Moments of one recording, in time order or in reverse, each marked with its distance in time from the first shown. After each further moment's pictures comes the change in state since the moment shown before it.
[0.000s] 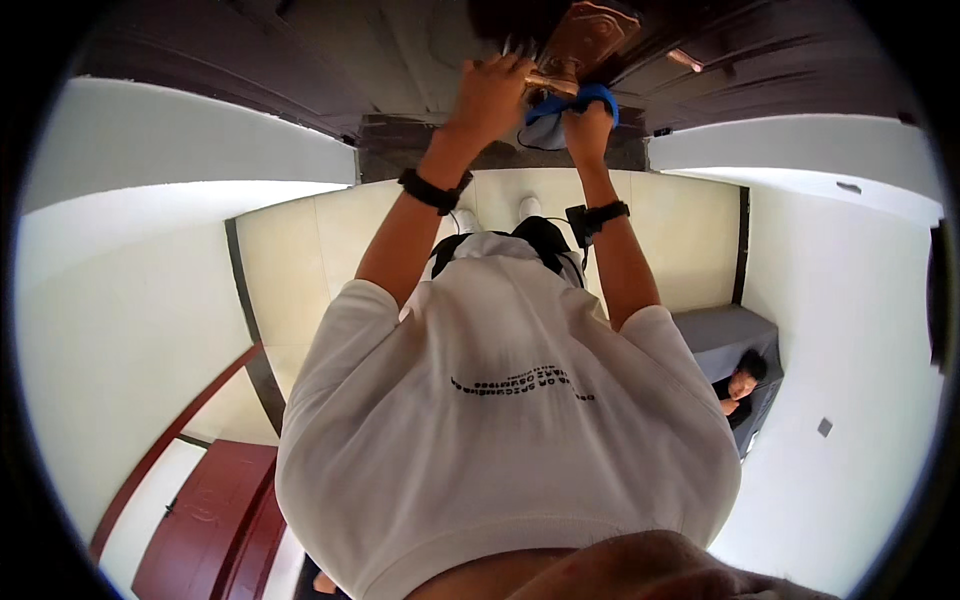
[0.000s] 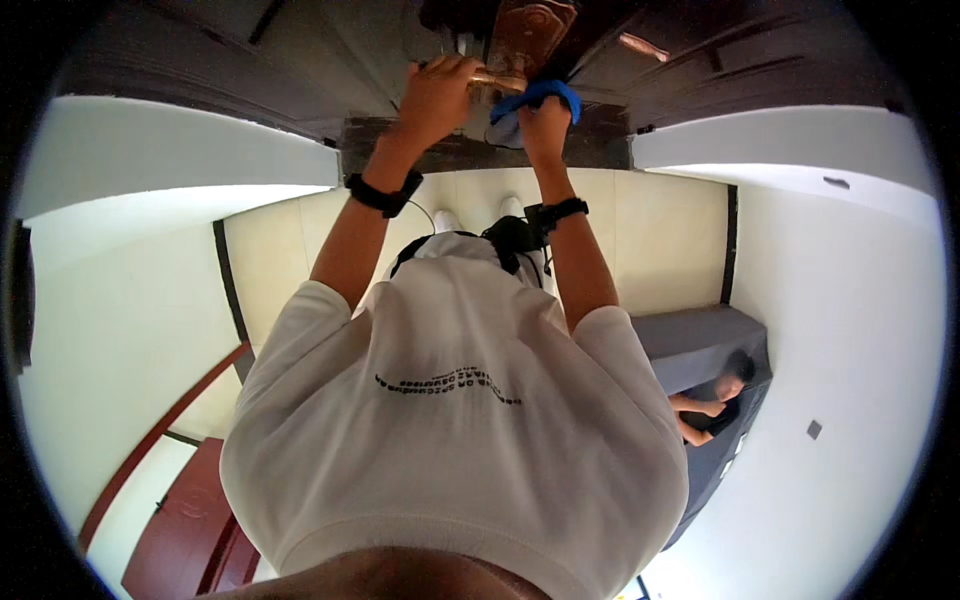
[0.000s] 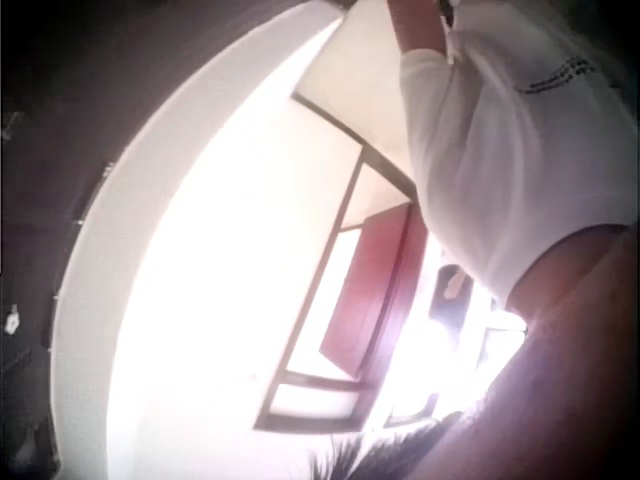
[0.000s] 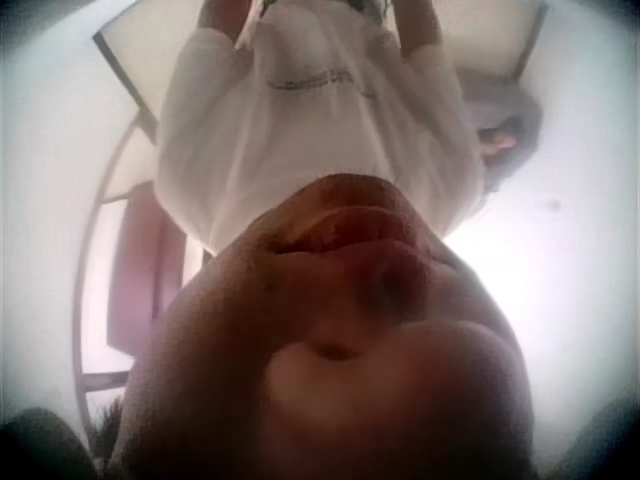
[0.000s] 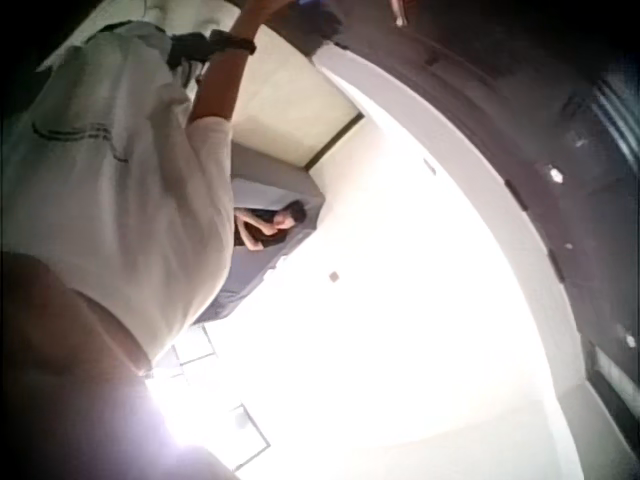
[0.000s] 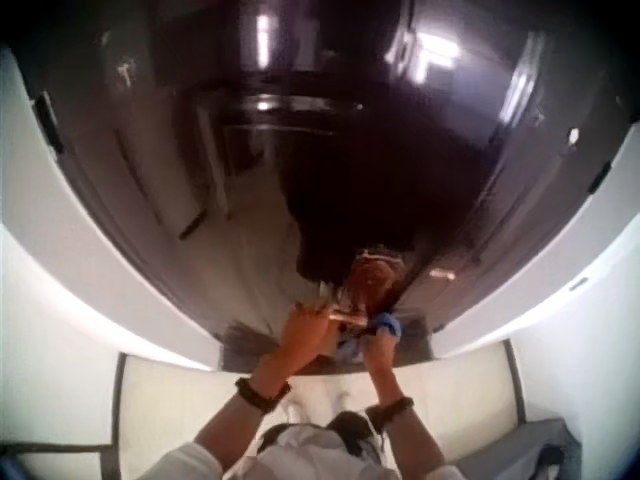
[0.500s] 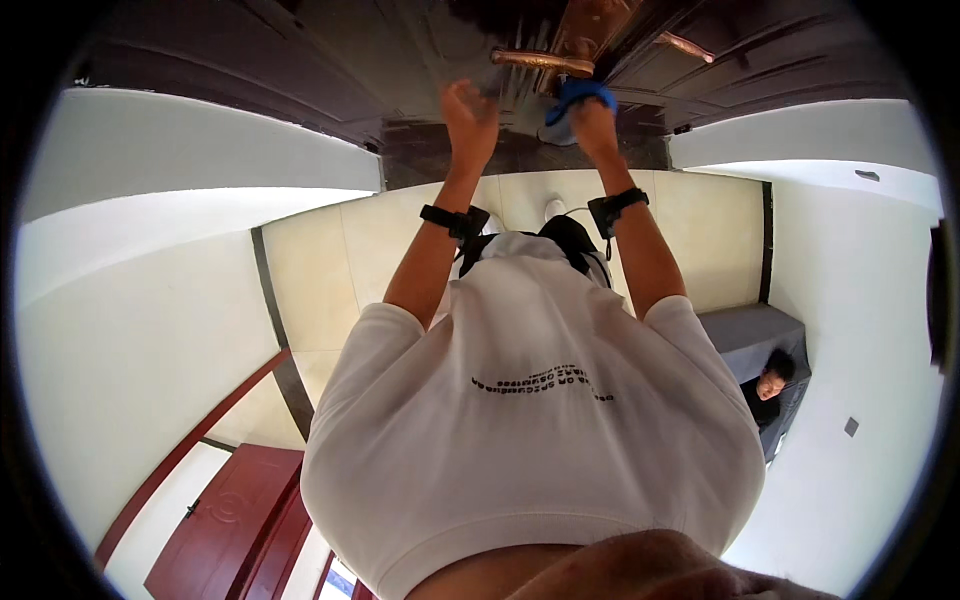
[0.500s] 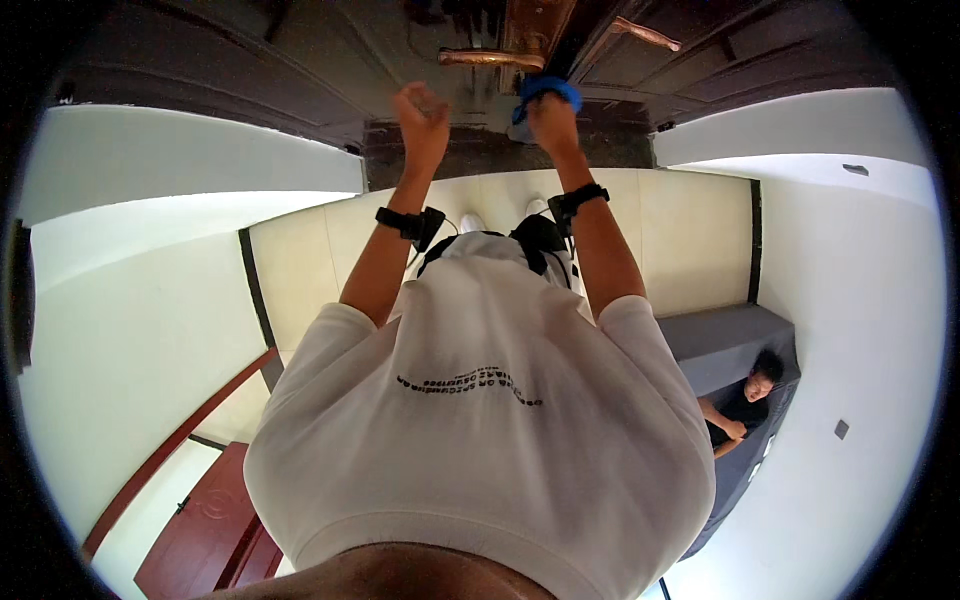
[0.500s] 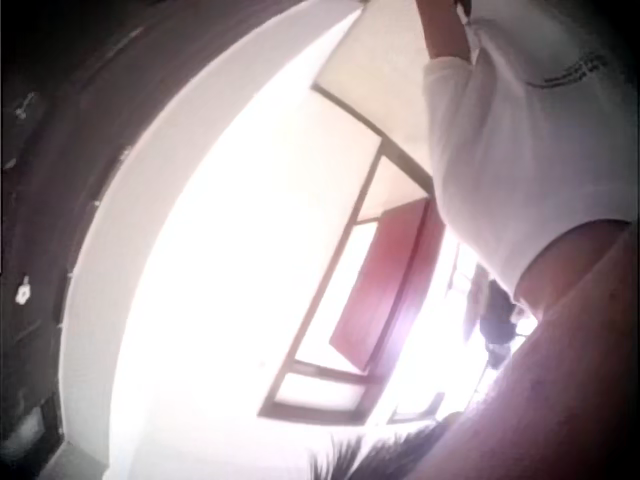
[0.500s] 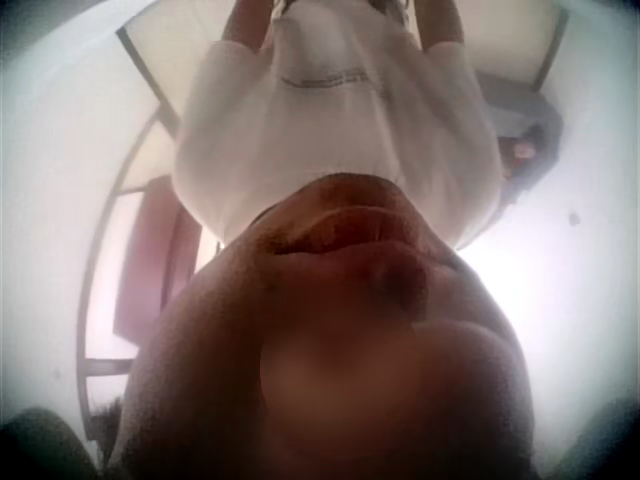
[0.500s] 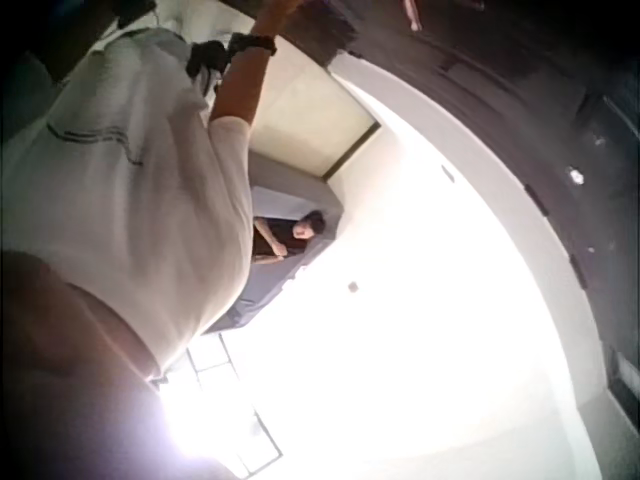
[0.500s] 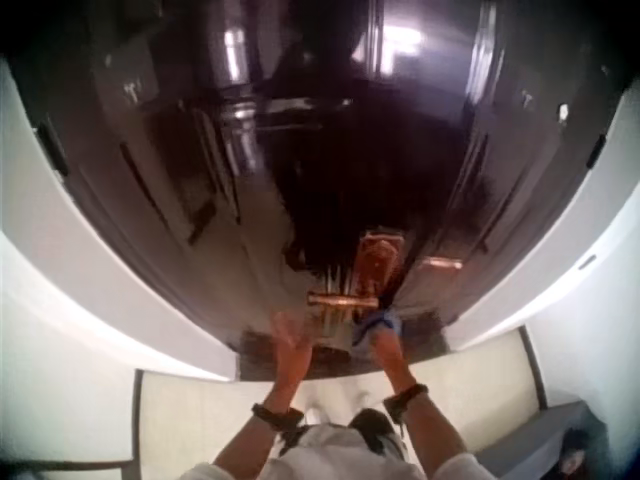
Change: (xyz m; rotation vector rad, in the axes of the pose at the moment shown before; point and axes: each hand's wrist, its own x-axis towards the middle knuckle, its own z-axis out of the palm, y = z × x) left_hand -0.064 -0.030 0.058 -0.822 0.462 -0.475; right_hand -0.010 0.032 0.026 -0.028 -0.214 -0.078
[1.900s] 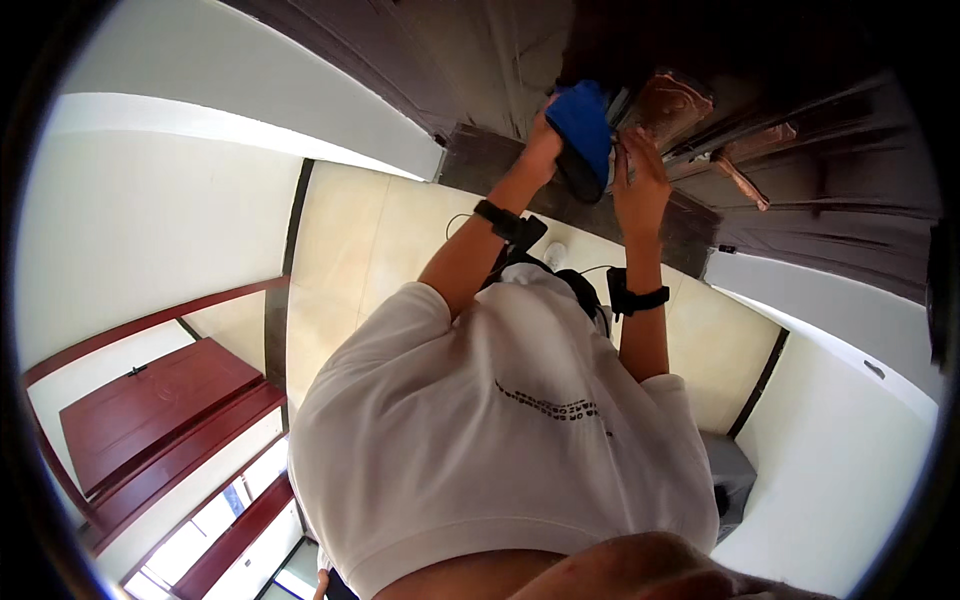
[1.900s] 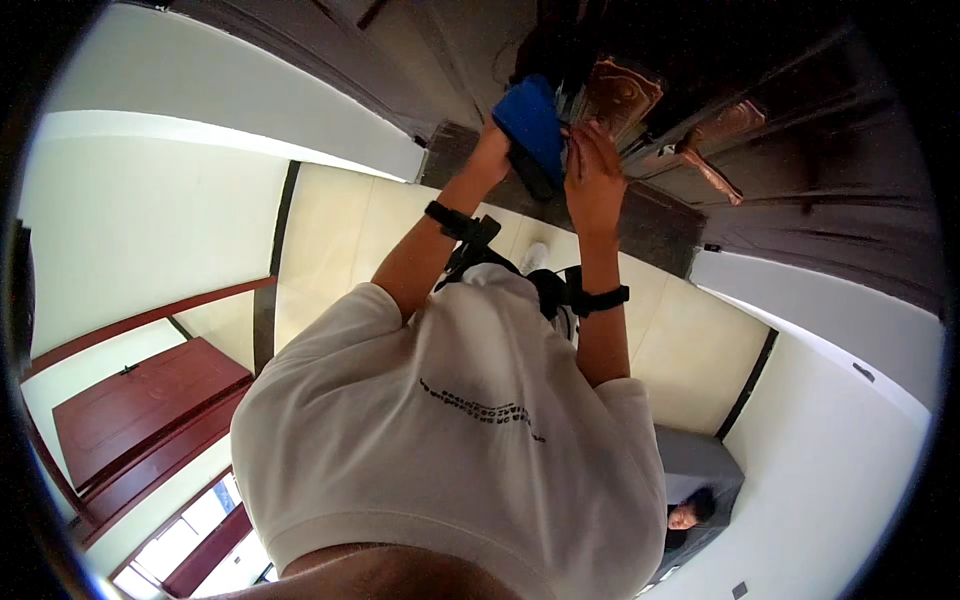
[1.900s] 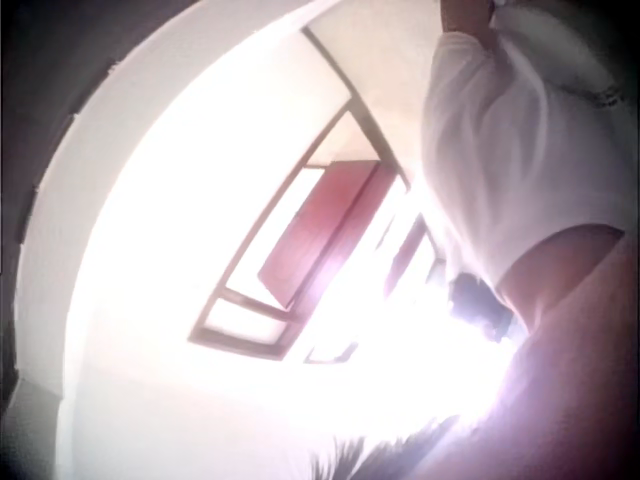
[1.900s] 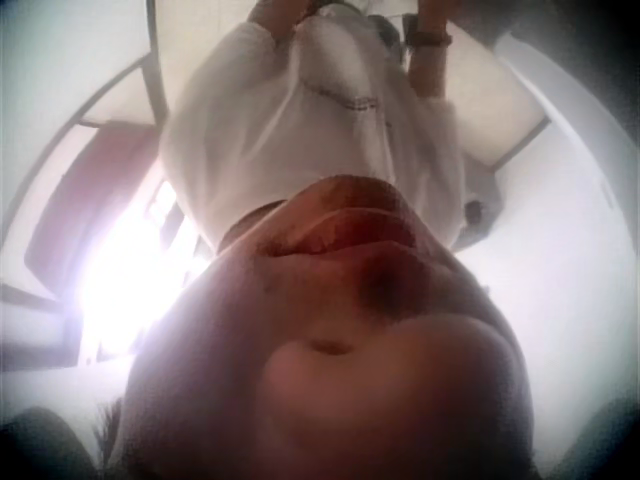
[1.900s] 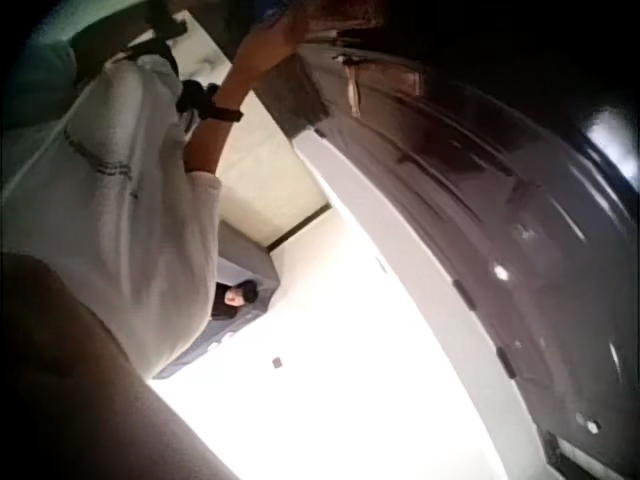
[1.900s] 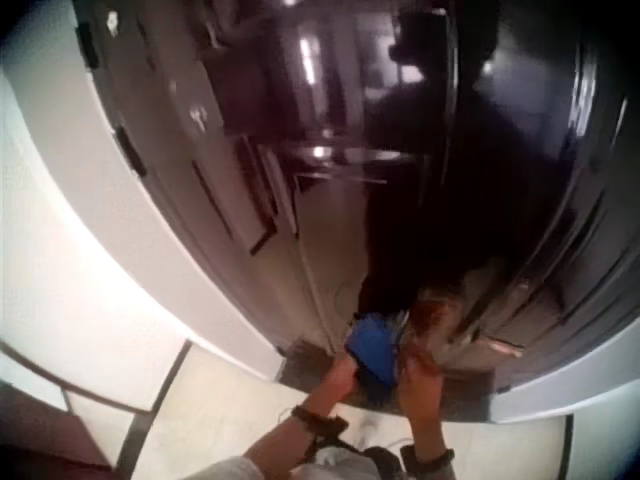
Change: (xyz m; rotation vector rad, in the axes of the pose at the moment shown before) left_hand 0.083 0.051 0.039 -0.872 0.001 -0.683; right_hand 0.074 -0.092 -0.066 0.213 0.101 -0.342
